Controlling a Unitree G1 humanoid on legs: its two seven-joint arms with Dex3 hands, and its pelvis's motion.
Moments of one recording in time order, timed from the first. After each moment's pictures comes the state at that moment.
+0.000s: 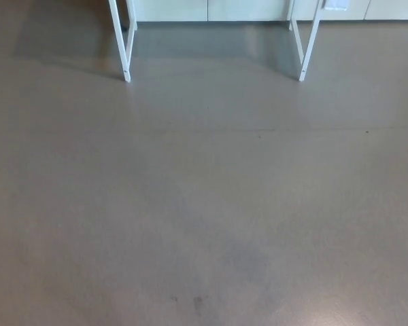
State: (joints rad) left_arm 0.28 0.50 0.01 1.25 0.19 -0.24 0.04; right_arm 0.26 -0.48 -0.10 1.31 -0.14 -0.23 -0.06
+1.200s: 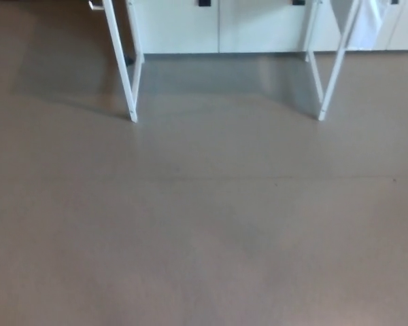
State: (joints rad) left_arm 0.26 0.52 -0.01 1.30 0.19 -0.33 0.06; right_arm 0.24 -0.49 -0.12 1.34 -0.15 -0.32 -0.08
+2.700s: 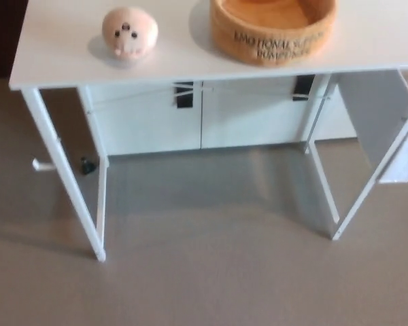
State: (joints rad) left_arm 0.27 0.53 -0.05 1.31 0.21 -0.33 0.07; right_arm 0.28 -0.48 -0.11 1.34 -0.15 -0.33 -0.08
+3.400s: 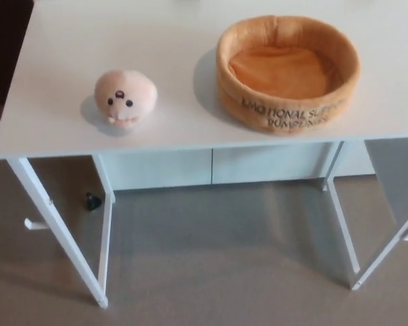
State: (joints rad) left_arm 0.28 0.53 -0.05 1.31 0.22 -0.33 0.06; right_arm 0.28 -0.48 -0.10 1.34 -0.15 -0.33 -0.08
